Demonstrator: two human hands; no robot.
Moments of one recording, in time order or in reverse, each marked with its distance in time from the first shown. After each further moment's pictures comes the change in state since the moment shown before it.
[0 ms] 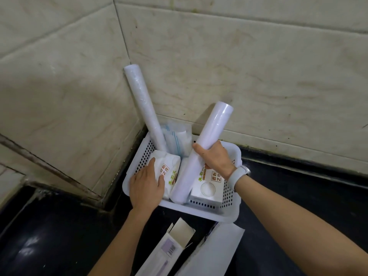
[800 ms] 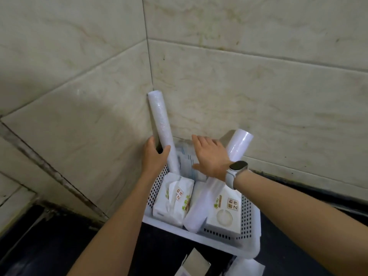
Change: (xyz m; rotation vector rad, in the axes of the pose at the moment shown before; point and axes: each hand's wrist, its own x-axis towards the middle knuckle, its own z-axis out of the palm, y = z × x) left_hand 0.124 0.015 -0.062 -0.698 0.077 -0.149; right_hand 0.027 -0.075 0.022 -1.099 -0.062 -0.592
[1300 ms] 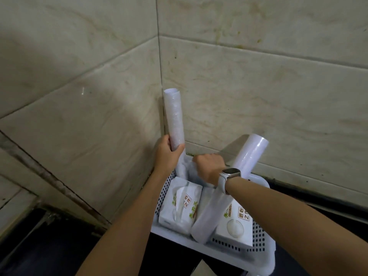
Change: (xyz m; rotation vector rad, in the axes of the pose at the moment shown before) left_hand 0.019 0.003 0.014 -0.190 -0.015 0.050; right_hand 0.035 -0.014 0.036 0.010 -0.121 0.055
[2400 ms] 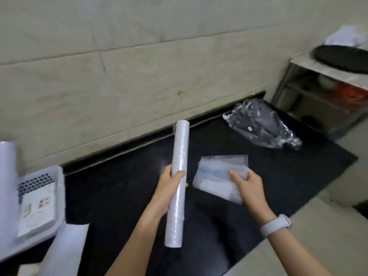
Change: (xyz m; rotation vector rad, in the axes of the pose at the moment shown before) left_hand -0.465 0.144 0.306 -0.059 -1.050 -0.216; right_hand -0.640 0.236 0.083 1.256 1.076 1.203
